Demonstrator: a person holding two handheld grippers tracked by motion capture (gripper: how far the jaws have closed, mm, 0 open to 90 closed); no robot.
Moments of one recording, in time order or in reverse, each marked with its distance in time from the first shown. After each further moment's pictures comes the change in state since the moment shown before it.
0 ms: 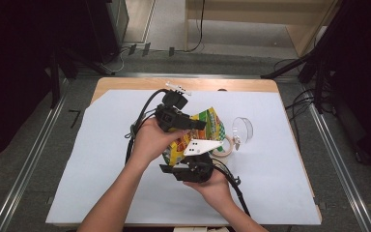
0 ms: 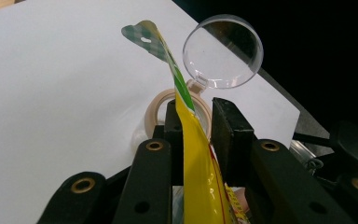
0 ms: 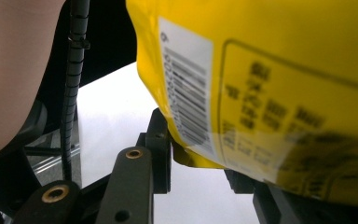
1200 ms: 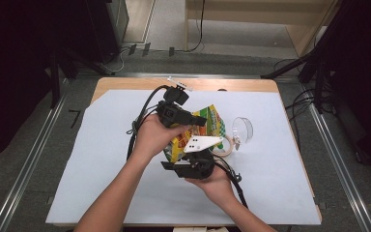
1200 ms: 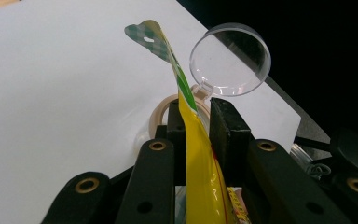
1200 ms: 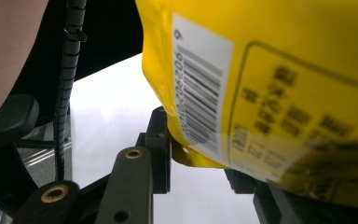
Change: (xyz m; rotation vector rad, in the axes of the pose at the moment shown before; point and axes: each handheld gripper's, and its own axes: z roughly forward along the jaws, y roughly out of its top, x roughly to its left) left arm 0.004 0.010 0.003 0.017 0.012 -0.034; right arm -0.005 0.008 -0.002 0.024 -0.012 -0.024
